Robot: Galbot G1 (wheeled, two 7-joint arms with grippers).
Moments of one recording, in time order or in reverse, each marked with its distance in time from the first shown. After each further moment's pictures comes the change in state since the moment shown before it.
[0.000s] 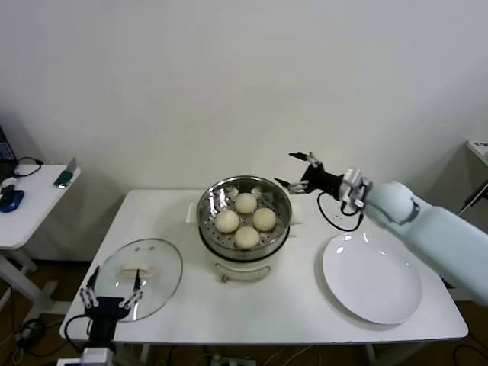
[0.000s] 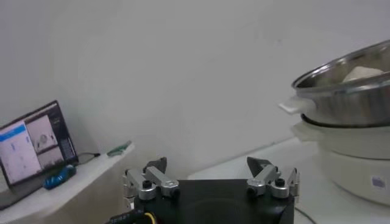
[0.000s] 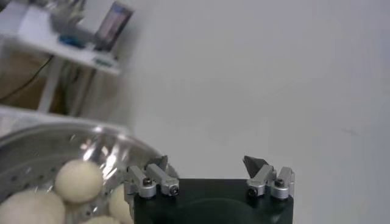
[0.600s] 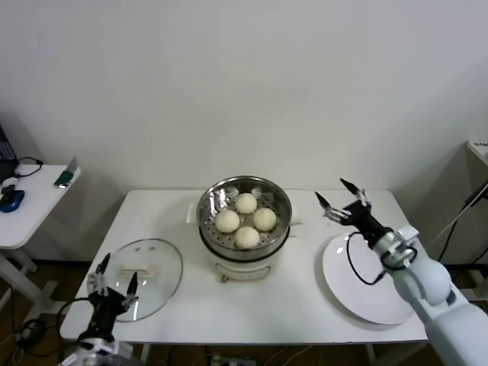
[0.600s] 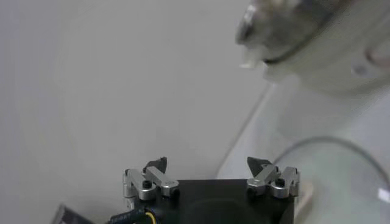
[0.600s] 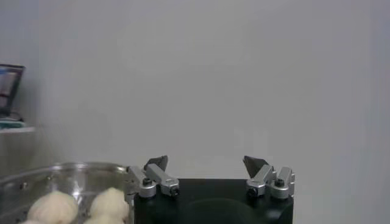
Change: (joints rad) left arm -0.022 0.117 0.015 -0.017 0.631 0.150 0.097; right arm -0.861 0.193 0.835 0.209 -0.034 -0.008 0.070
